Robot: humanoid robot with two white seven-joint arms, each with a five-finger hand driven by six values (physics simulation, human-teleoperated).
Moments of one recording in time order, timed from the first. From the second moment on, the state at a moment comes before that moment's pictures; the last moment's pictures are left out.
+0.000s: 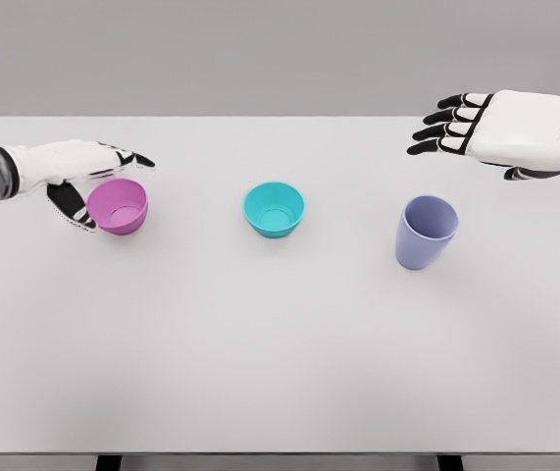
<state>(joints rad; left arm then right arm) -0.79 0.90 -0.83 -1.54 -0.22 -0.03 -0.61 -0.73 -1.04 0.51 -1.75 0.36 -0.61 0.61</state>
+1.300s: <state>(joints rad) -0.91 0.86 -1.01 -1.39 -0.16 -0.03 -0.61 -0.73 -1.04 0.50 -1.75 0.36 -0.61 0.61</state>
